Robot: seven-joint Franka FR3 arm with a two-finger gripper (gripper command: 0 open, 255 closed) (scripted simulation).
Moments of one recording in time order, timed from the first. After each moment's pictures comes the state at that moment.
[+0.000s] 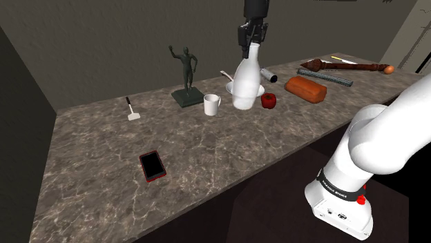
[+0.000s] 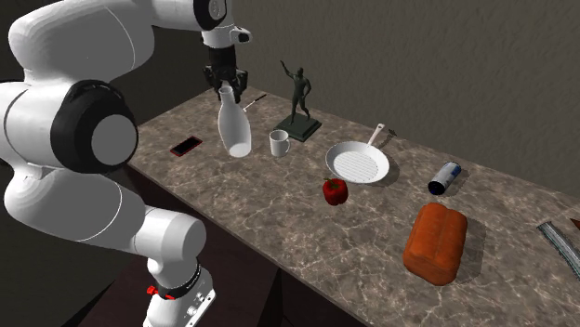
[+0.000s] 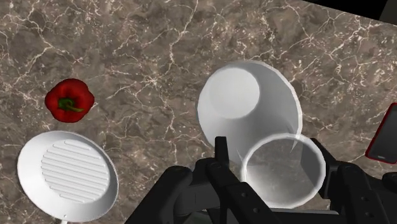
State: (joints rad) arm 0.10 -0.37 -0.07 -1.97 -0.03 1.57 0.06
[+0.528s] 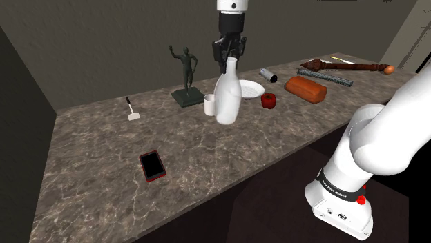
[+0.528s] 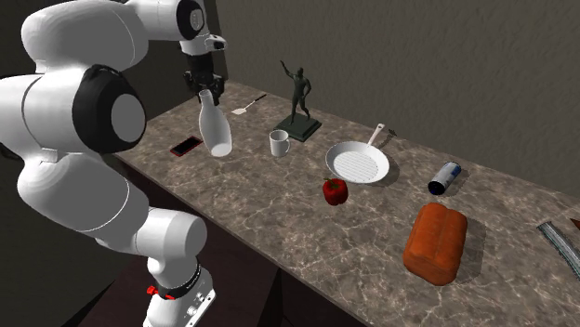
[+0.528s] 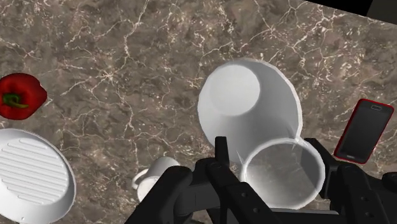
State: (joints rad) arm 0.16 -0.29 0.05 -1.99 0.01 1.67 0.23
